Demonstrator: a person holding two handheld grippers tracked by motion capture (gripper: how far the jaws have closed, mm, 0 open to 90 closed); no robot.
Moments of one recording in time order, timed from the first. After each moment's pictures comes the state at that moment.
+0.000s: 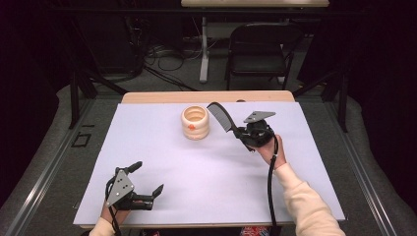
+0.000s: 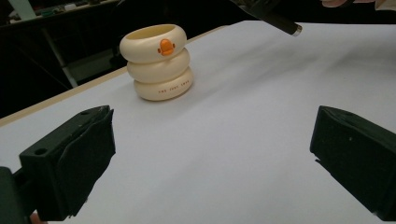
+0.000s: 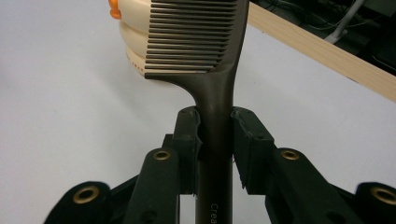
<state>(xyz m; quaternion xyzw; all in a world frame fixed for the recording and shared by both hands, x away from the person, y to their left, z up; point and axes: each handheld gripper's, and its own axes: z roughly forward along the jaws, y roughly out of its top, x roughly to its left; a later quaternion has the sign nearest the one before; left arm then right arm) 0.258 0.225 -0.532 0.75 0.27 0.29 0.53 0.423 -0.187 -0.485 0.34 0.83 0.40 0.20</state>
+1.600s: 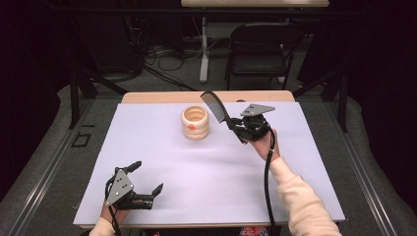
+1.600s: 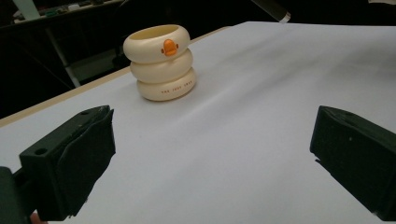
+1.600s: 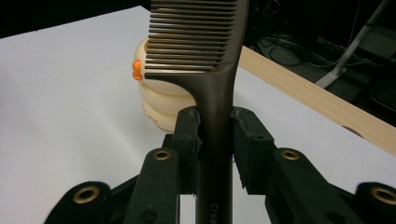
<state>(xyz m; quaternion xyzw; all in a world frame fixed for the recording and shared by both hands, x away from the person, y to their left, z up) 0.259 0.226 -0.532 0.75 0.28 0.29 0.53 0.427 -0.171 -0.463 0.31 0.80 0.46 0.22</state>
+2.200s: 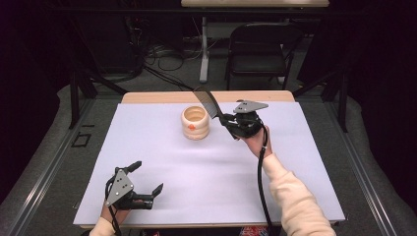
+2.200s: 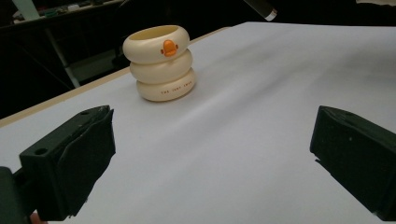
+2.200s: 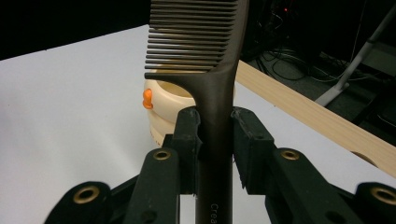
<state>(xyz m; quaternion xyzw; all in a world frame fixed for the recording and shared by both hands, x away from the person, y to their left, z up) 0.259 0.225 -0.532 0.75 0.27 0.29 0.53 0.432 -0.151 -0.455 0.30 0.79 0.48 0.22</state>
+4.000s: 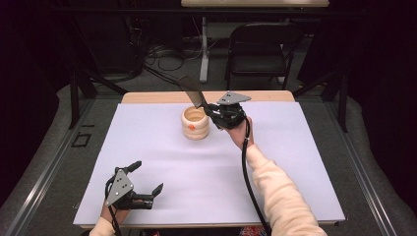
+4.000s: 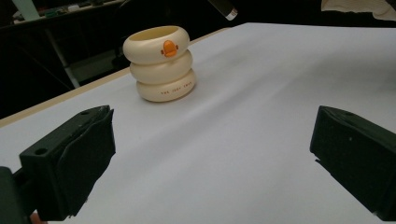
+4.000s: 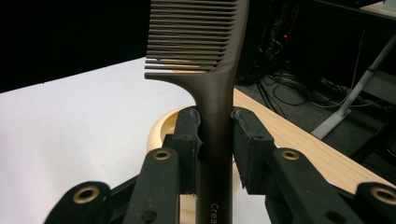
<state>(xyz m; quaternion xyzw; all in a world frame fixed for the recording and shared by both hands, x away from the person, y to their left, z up) 0.260 0.226 -0.532 0.75 0.28 0.29 0.53 0.458 -0.106 -0.448 0.28 0.78 0.51 0.24</state>
